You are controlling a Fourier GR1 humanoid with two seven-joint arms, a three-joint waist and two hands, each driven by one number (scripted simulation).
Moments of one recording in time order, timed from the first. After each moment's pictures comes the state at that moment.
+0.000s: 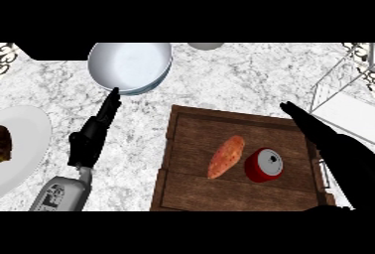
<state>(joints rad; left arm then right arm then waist) -0.19 0.24 -0.20 -1.44 0.04 0.14 0.01 -0.32 -0.67 0.39 -2.24 0.12 0.14 1.08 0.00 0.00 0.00</state>
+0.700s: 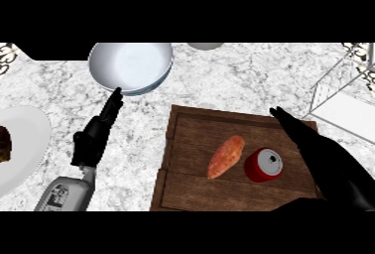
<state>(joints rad) -0.19 0.20 -0.17 -1.44 -0.01 0.12 0.03 -0.27 -0.56 0.43 -2.17 0.26 0.19 1.06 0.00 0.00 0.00</state>
